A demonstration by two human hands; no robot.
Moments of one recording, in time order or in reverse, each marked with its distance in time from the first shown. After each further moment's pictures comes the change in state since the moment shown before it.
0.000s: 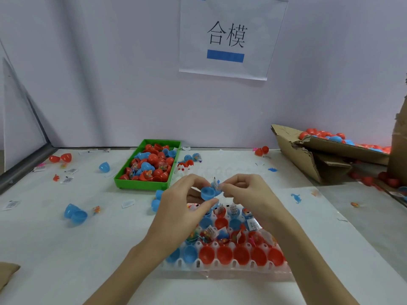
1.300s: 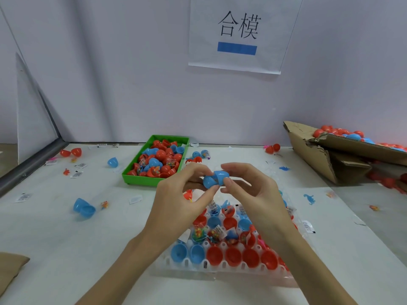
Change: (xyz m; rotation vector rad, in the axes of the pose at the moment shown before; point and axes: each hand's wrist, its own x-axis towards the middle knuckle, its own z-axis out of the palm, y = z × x) left_hand 0.006 0.002 -0.014 0.008 0.083 0.081; right_hand -0.021 0.001 0.019 0.261 0.002 -0.374
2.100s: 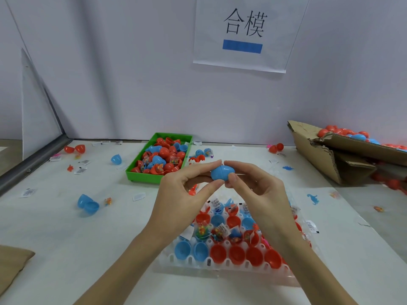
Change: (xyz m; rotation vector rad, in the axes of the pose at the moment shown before) left_hand 0.002 0.002 -0.003 -0.216 0.003 -0.098; right_hand -0.004 -0.004 0.005 -0.023 0.049 -0.079
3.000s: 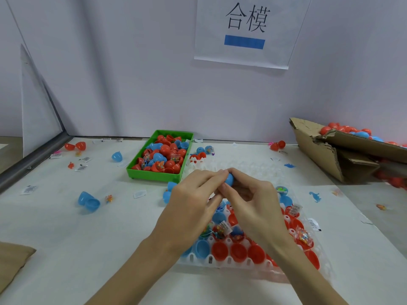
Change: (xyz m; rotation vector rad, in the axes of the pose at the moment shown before) left_hand -0.015 -0.007 0.010 0.624 -0.012 0.455; right_hand -0.011 0.007 0.016 -0.264 -0.015 -0.147
